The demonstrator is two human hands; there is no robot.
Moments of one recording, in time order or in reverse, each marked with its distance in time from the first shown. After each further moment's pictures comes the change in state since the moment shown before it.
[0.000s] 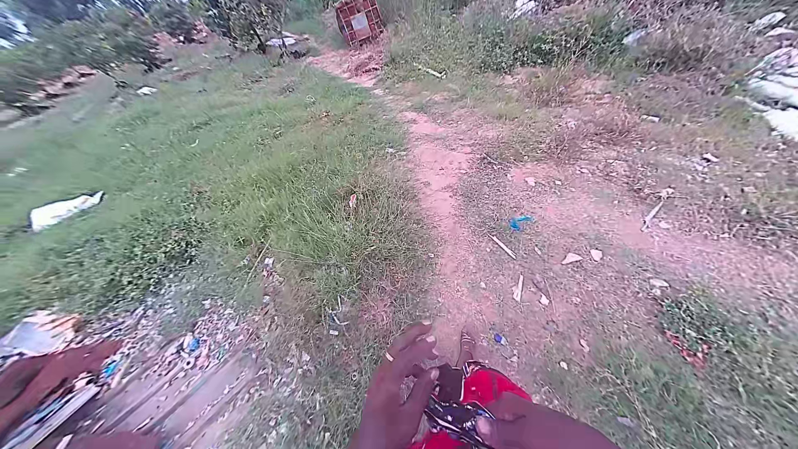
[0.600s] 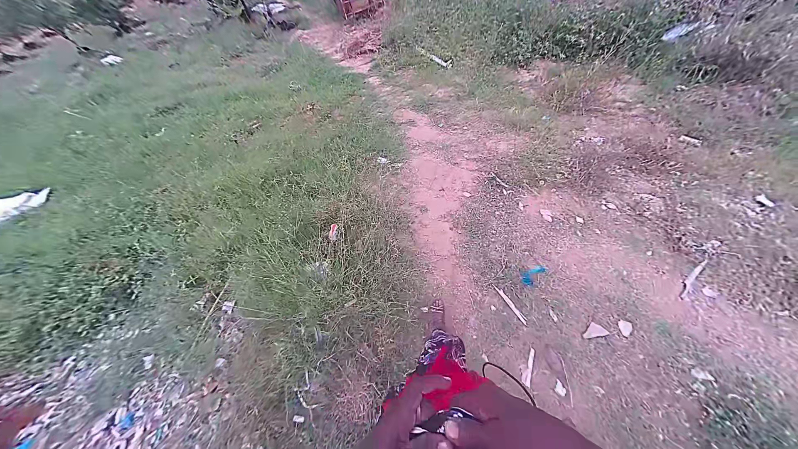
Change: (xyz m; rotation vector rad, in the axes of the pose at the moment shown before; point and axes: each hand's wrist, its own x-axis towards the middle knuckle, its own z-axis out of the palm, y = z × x) left_hand 0.367 -0.217 0.017 -0.412 -0.453 -0.656; right_hand 0.185 -0.189 -0.396 -0.253 0.020 0.061
